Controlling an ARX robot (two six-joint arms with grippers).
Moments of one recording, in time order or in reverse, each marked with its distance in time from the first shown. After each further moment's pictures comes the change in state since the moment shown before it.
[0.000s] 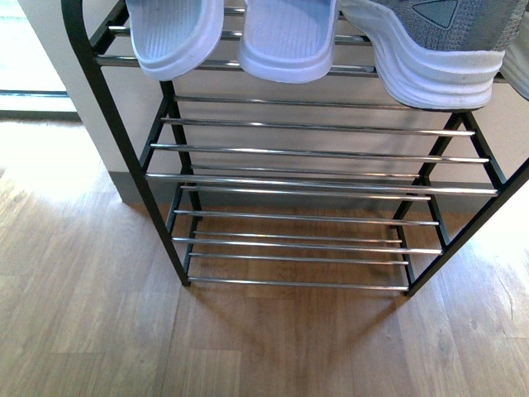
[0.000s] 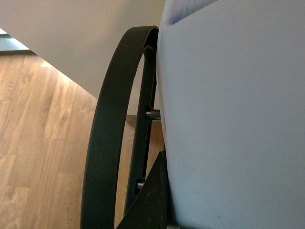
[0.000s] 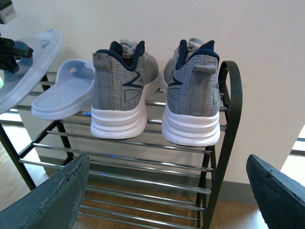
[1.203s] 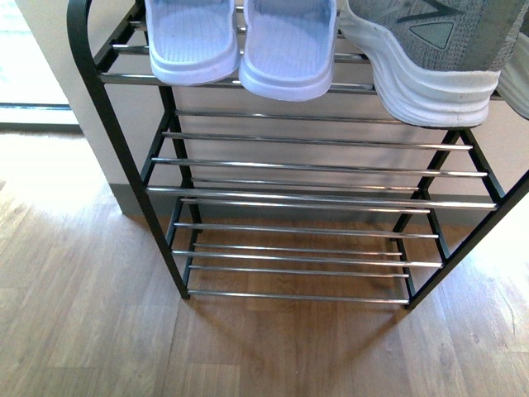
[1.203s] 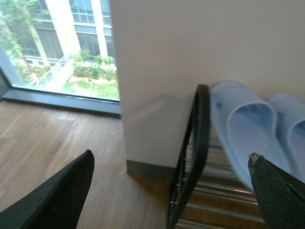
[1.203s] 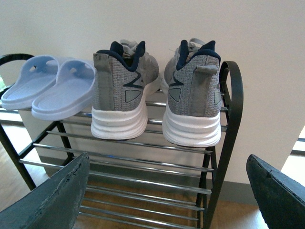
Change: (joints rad) left arm 0.072 -1.126 -0.936 0.355 0.058 0.024; right arm 0.000 0.000 0.000 0.000 0.000 0.000
